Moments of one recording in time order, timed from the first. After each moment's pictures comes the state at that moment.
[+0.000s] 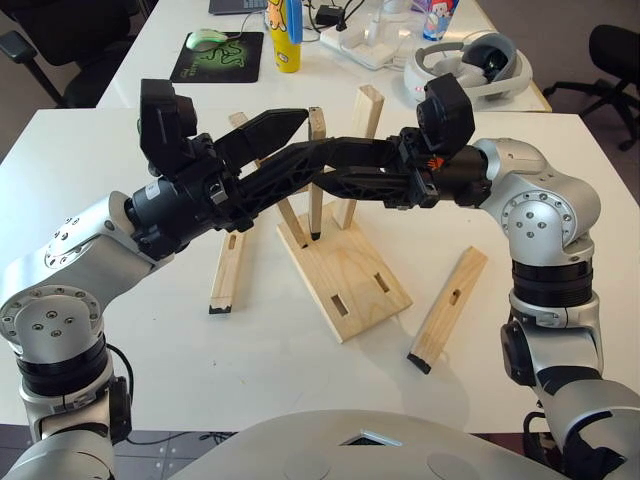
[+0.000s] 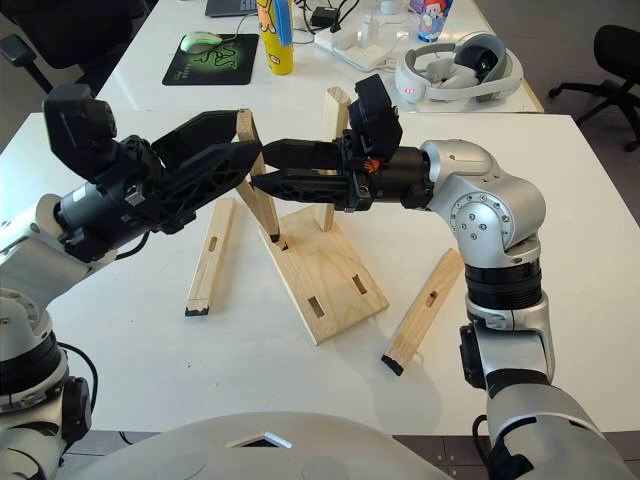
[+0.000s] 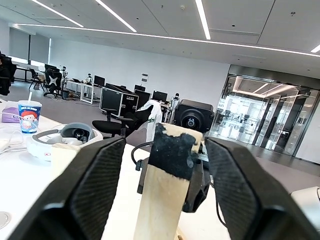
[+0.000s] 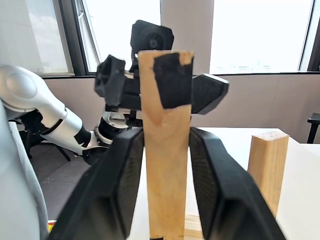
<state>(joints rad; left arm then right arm) -0.31 0.57 0.21 -0.67 -1.40 0.78 -0.30 -0.64 -0.45 0.05 -0.19 0.85 0.71 1.16</state>
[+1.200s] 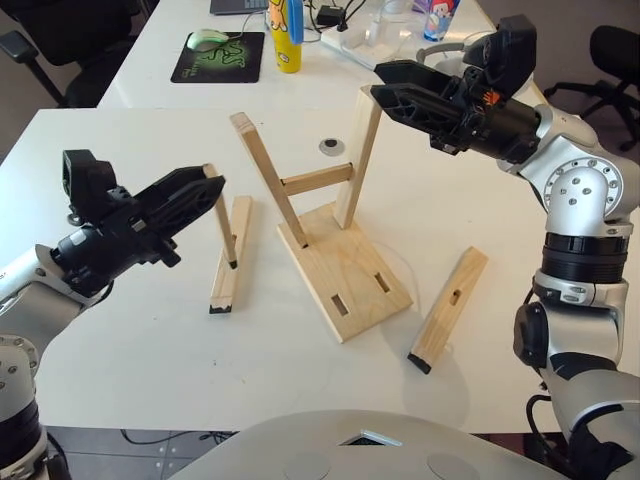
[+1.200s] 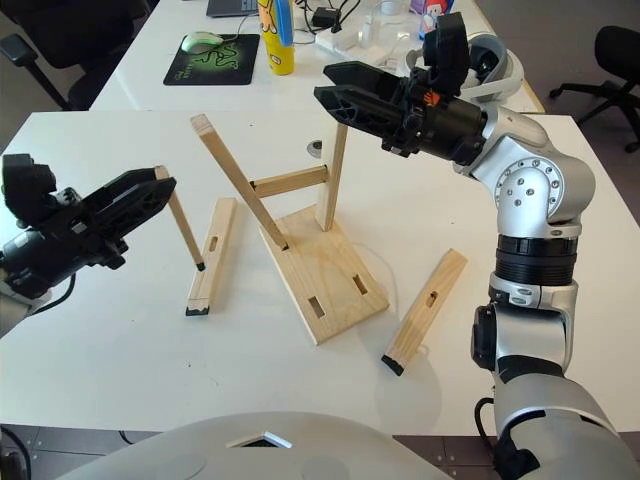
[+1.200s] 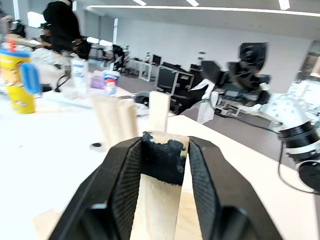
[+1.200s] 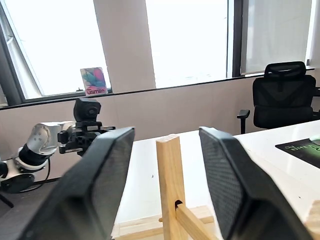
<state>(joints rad) 0.11 0.76 0.48 -0.58 -1.19 0.71 -0.48 -0.69 -0.50 -0.14 0.01 0.82 0.73 1.03</state>
